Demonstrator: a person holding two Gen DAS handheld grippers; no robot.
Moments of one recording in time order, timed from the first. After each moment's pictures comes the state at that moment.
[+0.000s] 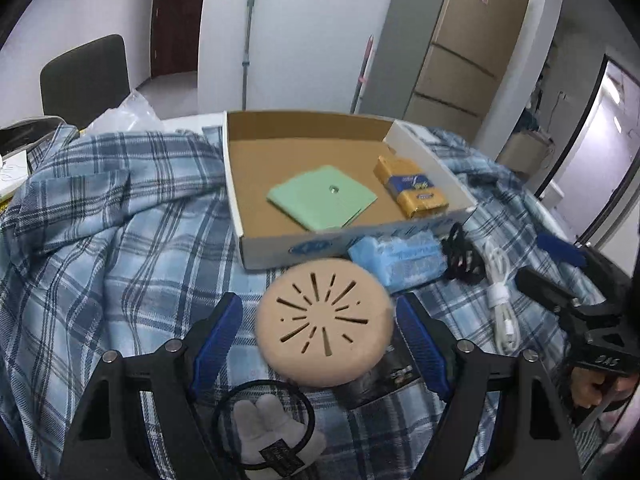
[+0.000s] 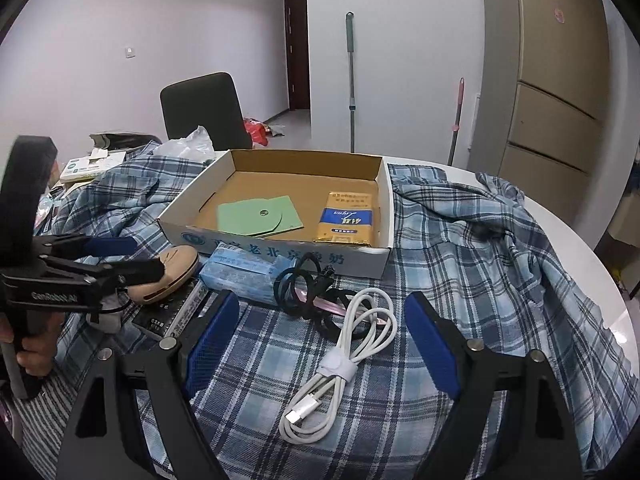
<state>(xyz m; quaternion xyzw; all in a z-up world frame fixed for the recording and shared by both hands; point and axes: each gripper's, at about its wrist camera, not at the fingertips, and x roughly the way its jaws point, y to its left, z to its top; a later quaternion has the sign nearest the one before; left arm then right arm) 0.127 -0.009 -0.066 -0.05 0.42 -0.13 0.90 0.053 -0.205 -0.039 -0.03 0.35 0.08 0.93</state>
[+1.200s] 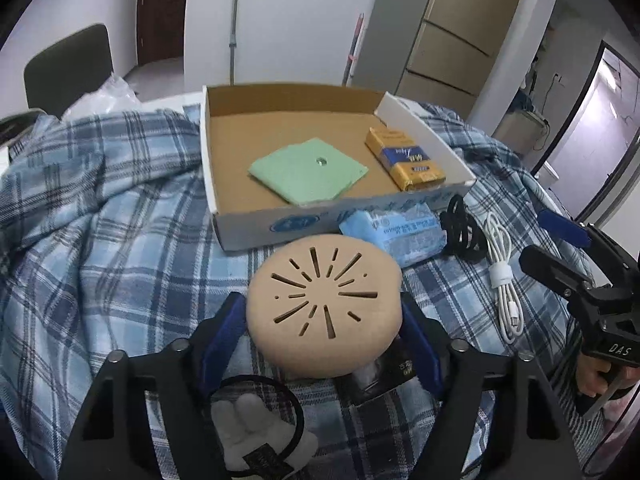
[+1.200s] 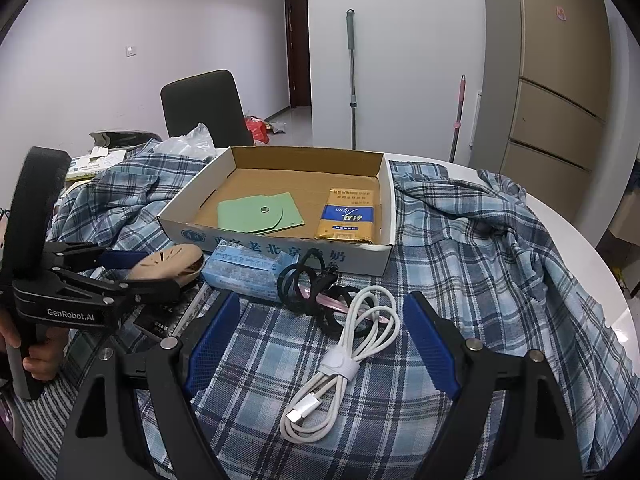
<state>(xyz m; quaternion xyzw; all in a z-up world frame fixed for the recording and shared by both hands) 0.132 -0.017 -0.076 -0.04 0.44 -0.15 0.88 0.053 -0.203 -0.040 -0.03 0.35 0.08 0.93</state>
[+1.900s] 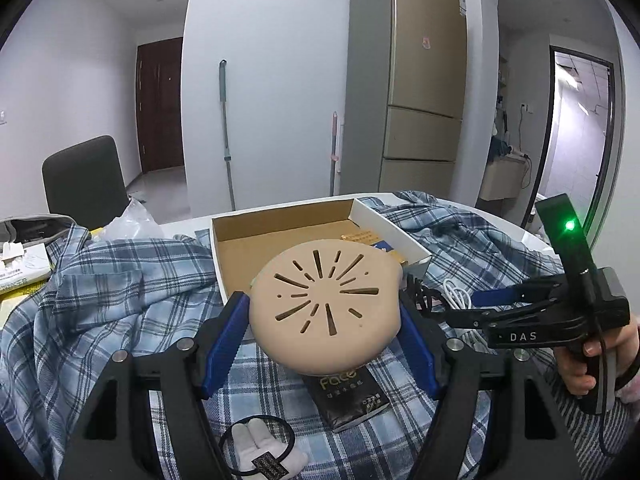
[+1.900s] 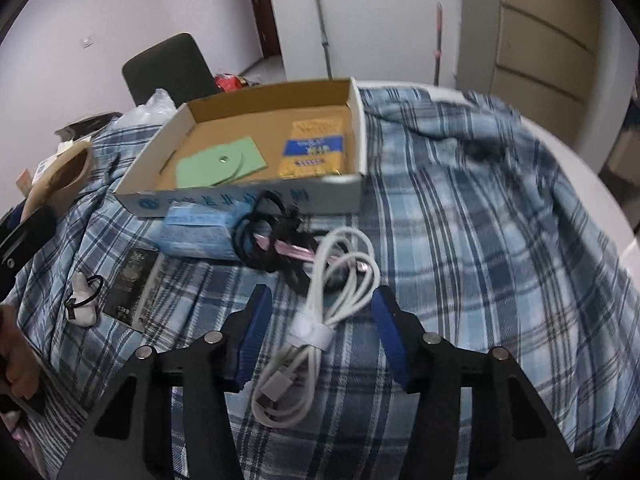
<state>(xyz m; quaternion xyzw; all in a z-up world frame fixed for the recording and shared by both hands) 0.077 -0.025 -0.021 0.01 0.26 -0.15 0.95 0.078 -0.227 -0.072 0.03 0.46 0.05 0.89</state>
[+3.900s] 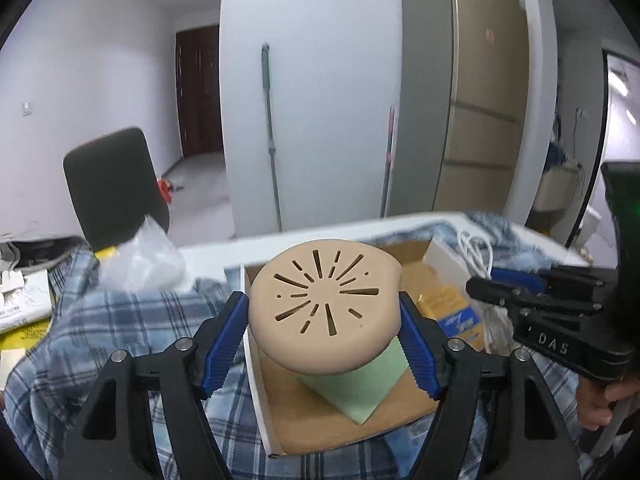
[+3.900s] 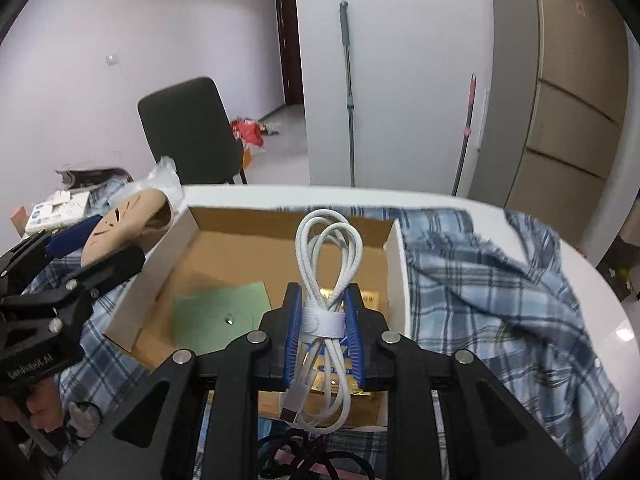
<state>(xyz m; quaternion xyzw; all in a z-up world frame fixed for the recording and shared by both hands) 0.208 -0.027 -0.018 0.01 0.29 -0.06 0.95 0.191 -0.195 -0.029 -0.01 0.37 0.08 0.93</state>
